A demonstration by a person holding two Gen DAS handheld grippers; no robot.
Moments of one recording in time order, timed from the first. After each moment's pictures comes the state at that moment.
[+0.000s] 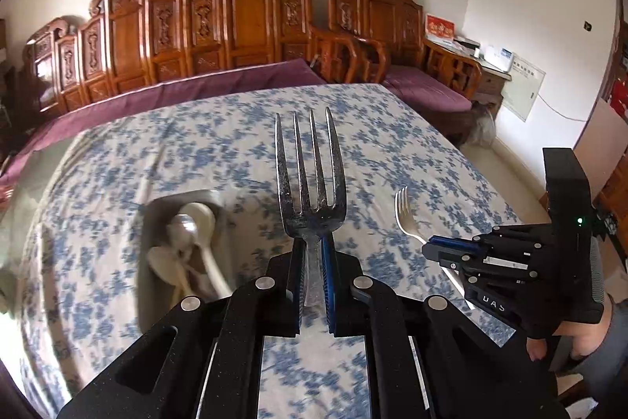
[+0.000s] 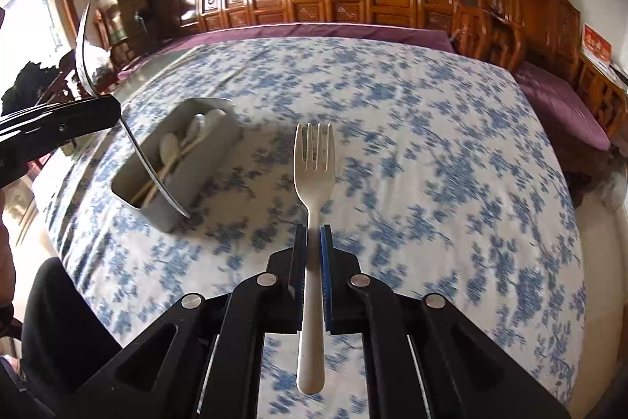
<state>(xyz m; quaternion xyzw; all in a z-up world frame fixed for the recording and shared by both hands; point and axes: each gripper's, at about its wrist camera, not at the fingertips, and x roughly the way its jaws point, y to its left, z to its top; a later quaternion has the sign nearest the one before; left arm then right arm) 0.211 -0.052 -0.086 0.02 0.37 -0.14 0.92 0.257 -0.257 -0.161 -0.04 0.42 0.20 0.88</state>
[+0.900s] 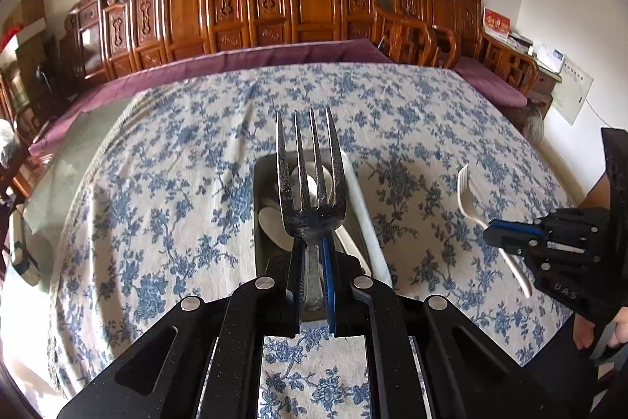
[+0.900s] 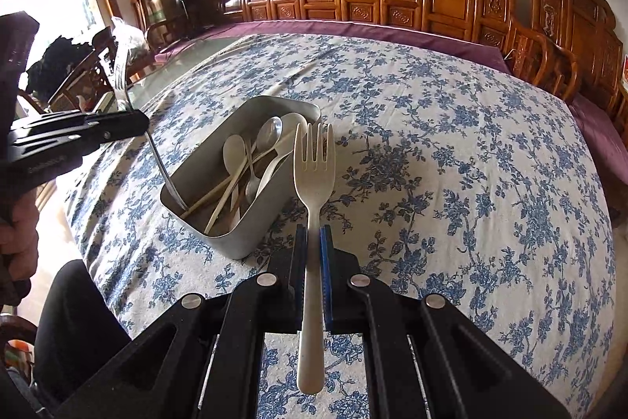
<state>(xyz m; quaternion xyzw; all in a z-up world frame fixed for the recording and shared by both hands) 0.227 0.062 -0.122 0.02 0.41 -0.06 0.91 0.263 -0.163 -0.162 -0.06 0.42 0.26 0.86</state>
